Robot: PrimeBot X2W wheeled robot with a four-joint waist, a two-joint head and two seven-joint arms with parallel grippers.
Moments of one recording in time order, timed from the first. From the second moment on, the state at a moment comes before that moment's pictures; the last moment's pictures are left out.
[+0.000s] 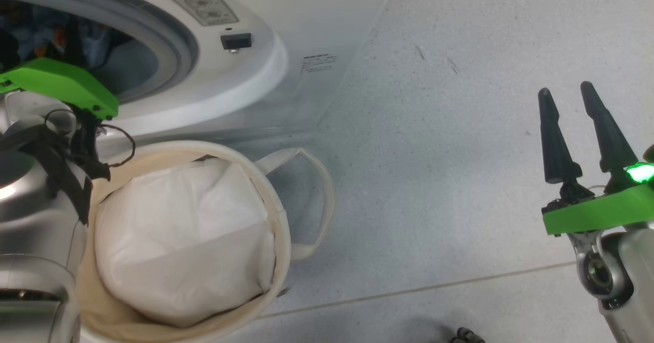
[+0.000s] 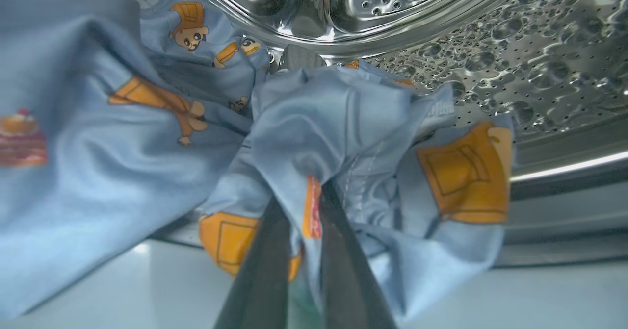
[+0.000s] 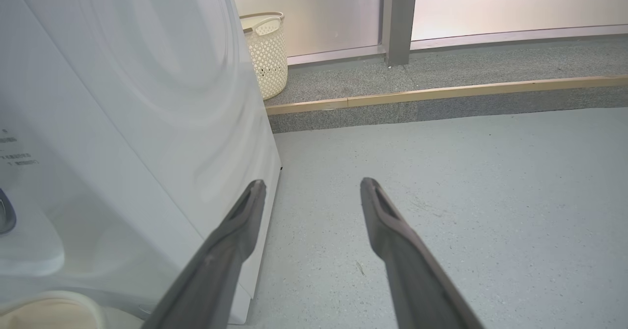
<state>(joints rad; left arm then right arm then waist) -1.16 0.22 -0.12 1.27 -0.50 -0.11 -0.22 -0.33 -0.43 0.24 0.01 0.57 0.12 -0.25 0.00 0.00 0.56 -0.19</state>
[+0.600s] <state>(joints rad) -1.07 0.20 -0.18 1.18 -0.54 -0.12 -0.25 -0.33 -0.43 0.26 0.03 0.57 0.12 -0.25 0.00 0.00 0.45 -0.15</state>
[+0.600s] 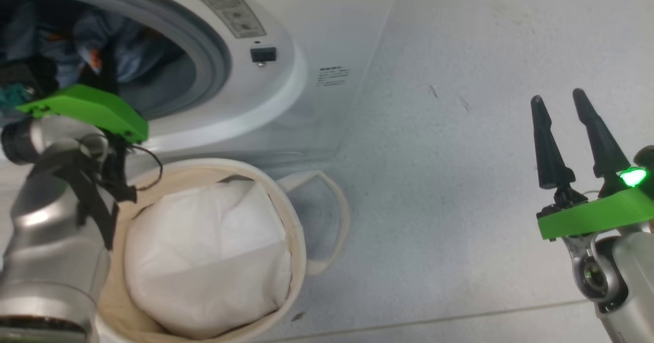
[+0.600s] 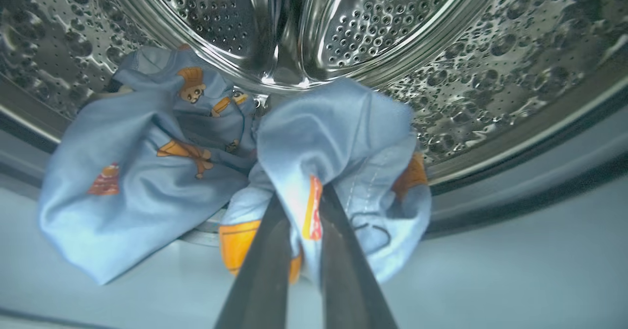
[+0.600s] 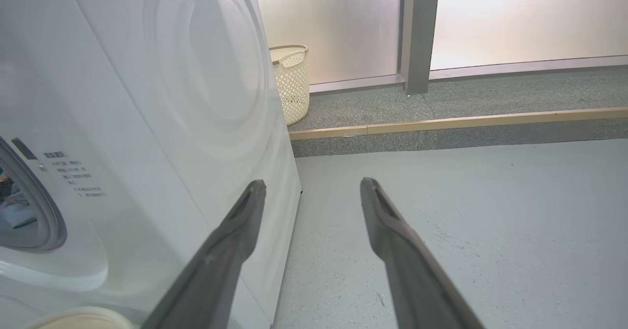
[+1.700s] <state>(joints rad) -0.61 0.42 -0.37 0.36 -0.79 -0.08 -0.06 -0.19 -0.40 0.25 0.10 0.60 0.12 -0.25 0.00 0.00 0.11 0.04</state>
